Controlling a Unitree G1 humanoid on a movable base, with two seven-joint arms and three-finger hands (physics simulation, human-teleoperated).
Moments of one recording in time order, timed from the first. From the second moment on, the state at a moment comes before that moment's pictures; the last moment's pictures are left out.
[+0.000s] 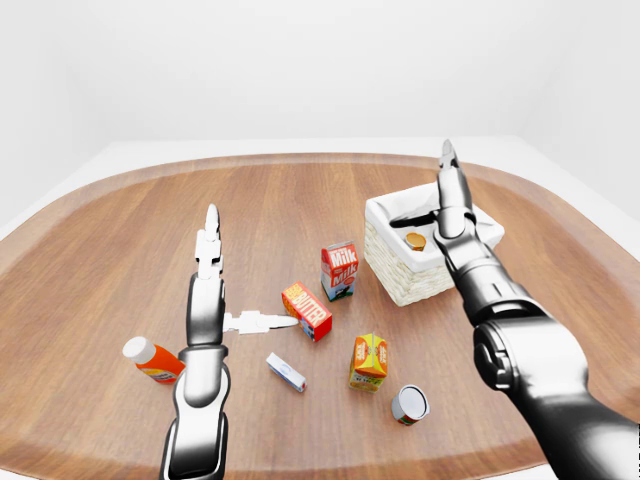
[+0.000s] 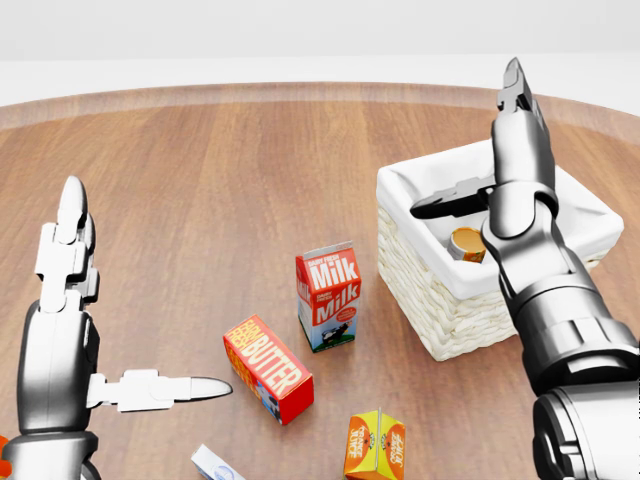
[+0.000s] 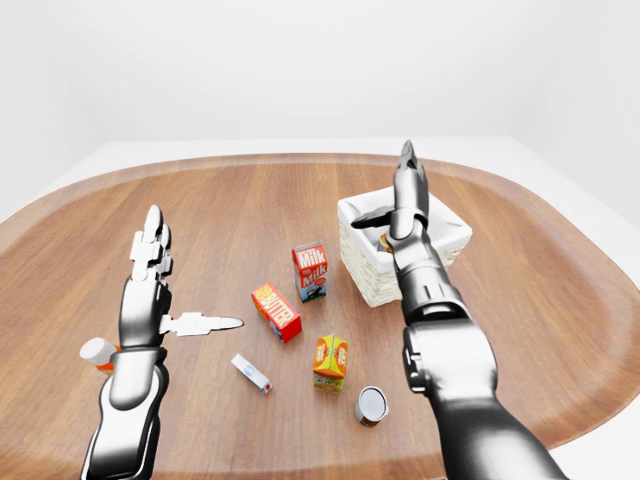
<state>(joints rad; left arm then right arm) 0.06 0.02 0.03 -0.35 0.29 -0.09 0.04 -1.06 -0.30 -0.08 1.19 -0.43 -0.09 -0.32</state>
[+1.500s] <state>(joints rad) 0.06 0.02 0.03 -0.37 0.30 -0.09 0.04 -0.44 -0.18 -0.12 0.10 -0.20 -0.09 -0.04</state>
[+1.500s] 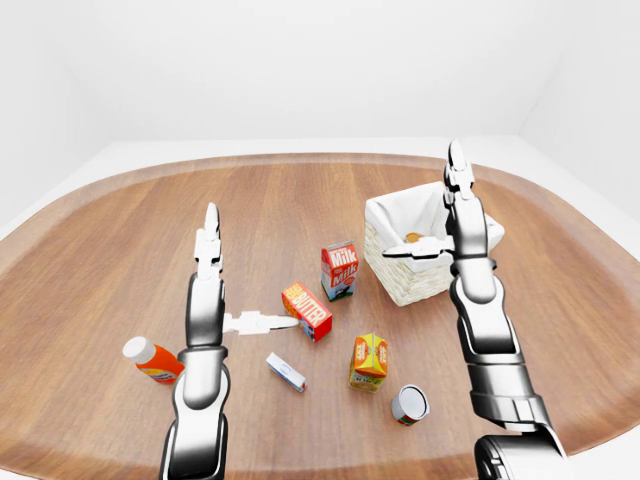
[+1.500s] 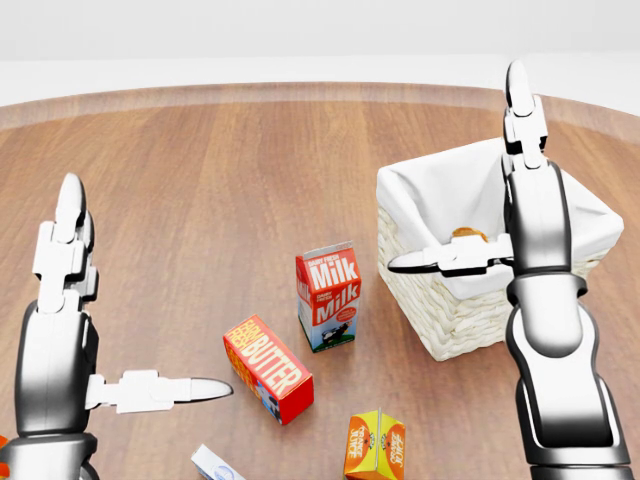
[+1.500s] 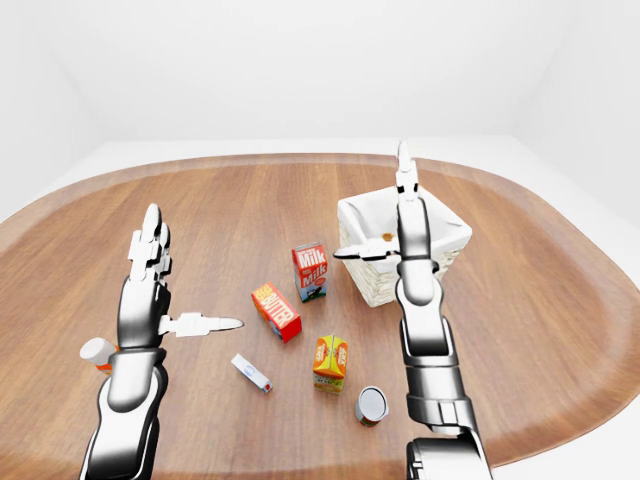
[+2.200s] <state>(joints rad) 0.07 0.02 0.02 -0.37 0.30 -0.09 0.04 -0.19 -0.10 -0.09 -0.38 -0.20 0.05 0.07</state>
